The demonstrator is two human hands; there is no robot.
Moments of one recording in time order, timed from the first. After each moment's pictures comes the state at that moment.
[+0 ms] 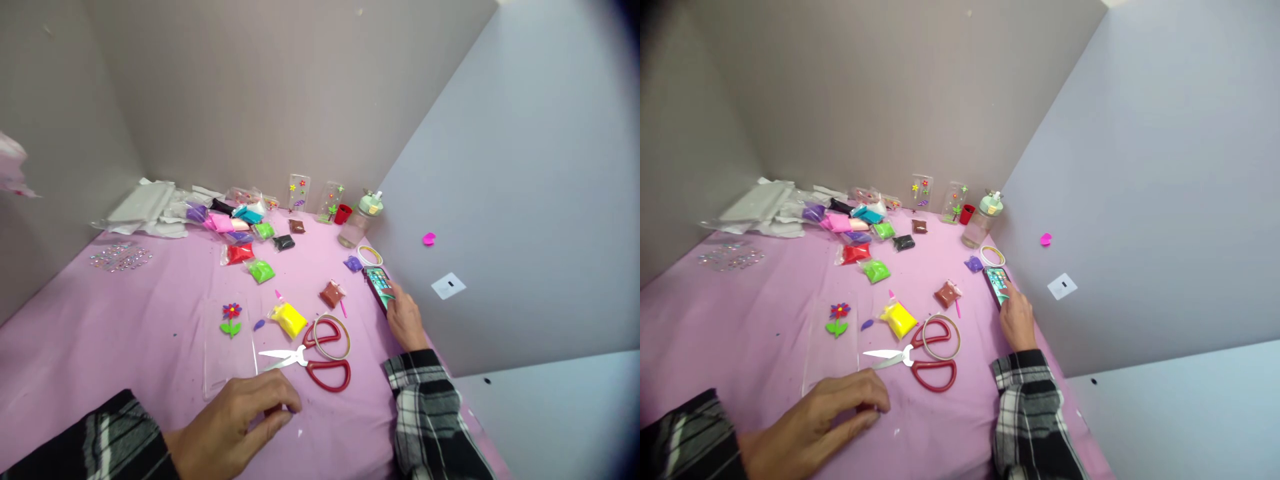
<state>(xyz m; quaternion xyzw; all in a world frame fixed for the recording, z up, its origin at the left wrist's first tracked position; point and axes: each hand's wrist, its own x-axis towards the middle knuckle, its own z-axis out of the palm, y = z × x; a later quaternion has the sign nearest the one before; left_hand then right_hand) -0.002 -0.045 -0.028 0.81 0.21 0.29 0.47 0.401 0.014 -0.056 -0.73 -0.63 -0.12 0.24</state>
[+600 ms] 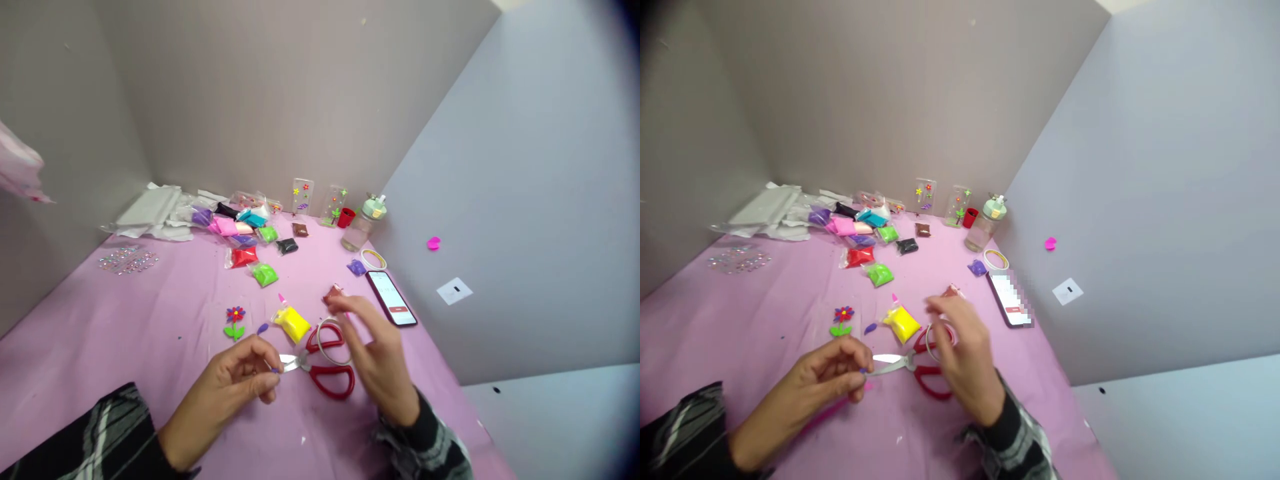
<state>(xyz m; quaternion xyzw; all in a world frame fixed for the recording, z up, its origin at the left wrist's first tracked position) -0.009 -0.026 -0.028 0.51 0.32 0.37 0.71 0.222 -0.032 0.042 -0.51 -0.74 0.07 0.43</state>
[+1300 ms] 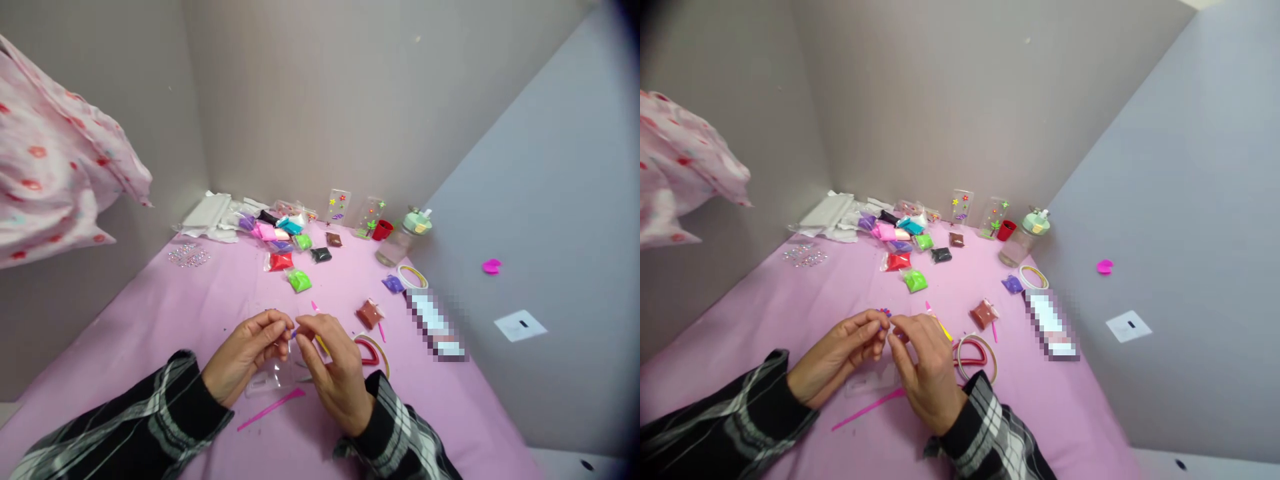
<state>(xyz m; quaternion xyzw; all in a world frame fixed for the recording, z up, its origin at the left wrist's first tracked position) -0.028 -0.001 -0.014 0.34 0.31 0.47 0.75 0.141 -0.015 -0.002 -0.38 -0.78 0.15 0.47</state>
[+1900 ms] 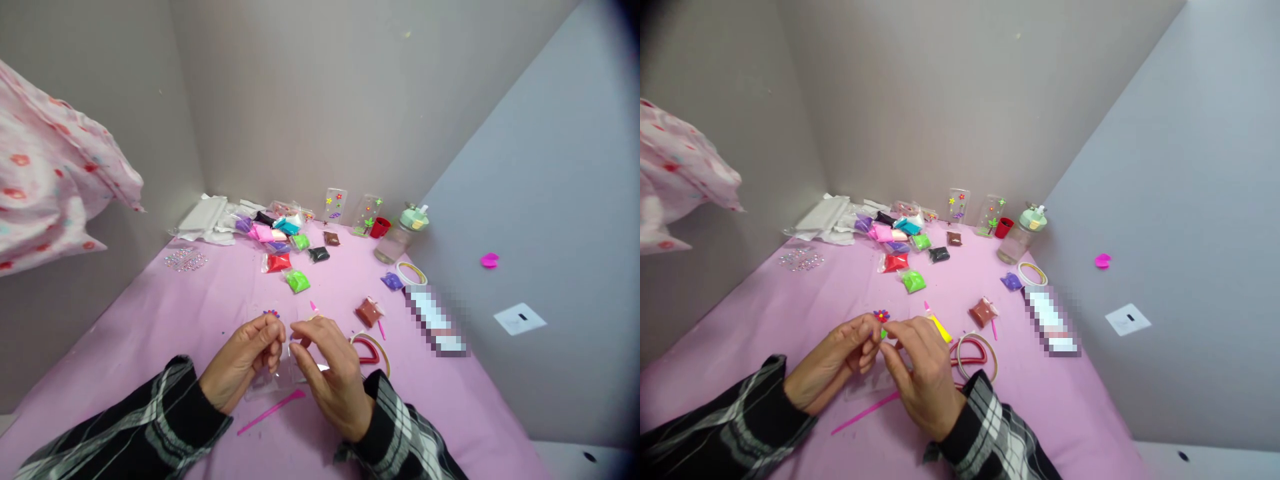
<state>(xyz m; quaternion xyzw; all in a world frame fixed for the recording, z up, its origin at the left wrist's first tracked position) -0.027 -0.003 -0.013 0.35 0.32 0.46 0.75 0.140 -0.017 -0.004 -0.38 -0.79 0.13 0.47</state>
